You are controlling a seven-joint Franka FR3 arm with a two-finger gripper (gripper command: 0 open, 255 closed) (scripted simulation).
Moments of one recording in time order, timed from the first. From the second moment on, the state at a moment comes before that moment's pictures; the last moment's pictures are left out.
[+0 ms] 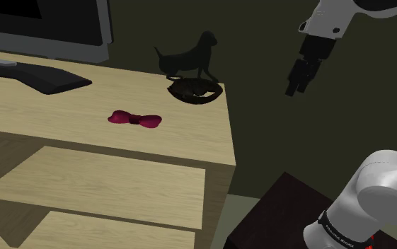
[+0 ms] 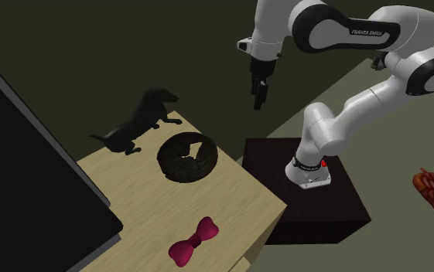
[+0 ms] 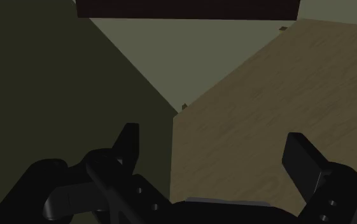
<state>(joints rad) -0.02 -0.82 -0.01 -2.28 0.03 1.49 0.01</state>
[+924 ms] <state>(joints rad) 0.04 -0.58 0.24 -2.11 0.15 1.57 0.28</state>
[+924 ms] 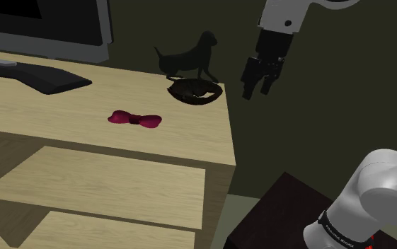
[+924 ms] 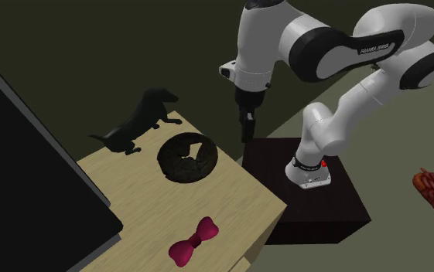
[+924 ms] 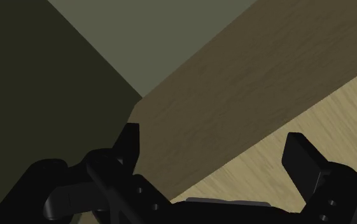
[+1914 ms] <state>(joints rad) 0.08 -0.08 0.55 -1.67 0.04 1.61 0.67</state>
